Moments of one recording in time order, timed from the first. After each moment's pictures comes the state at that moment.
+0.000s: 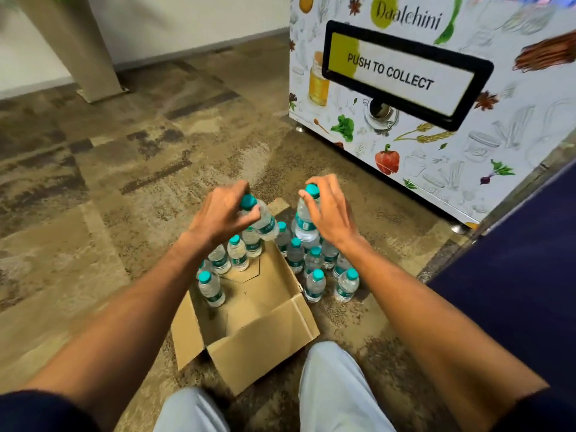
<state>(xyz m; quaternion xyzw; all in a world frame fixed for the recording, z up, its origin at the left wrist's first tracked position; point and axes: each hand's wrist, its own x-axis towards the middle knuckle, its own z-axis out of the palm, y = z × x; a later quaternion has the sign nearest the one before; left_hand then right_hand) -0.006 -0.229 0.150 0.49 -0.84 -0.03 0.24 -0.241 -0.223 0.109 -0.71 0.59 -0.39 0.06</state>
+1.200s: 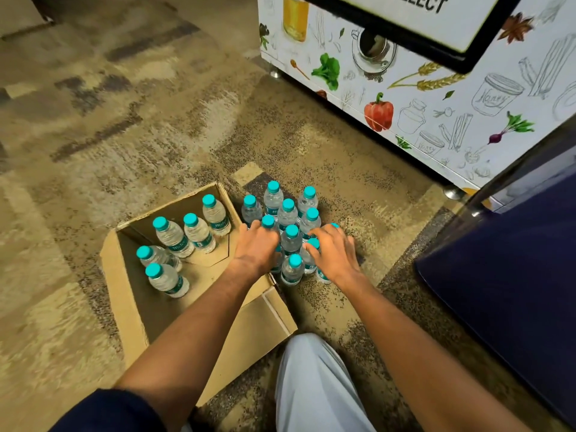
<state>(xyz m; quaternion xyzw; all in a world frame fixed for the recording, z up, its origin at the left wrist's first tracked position) -0.133 -0.236 -0.016 0.53 -0.84 -0.03 -0.13 -0.305 -0.193 -0.047 -0.66 0.73 -0.09 0.14</state>
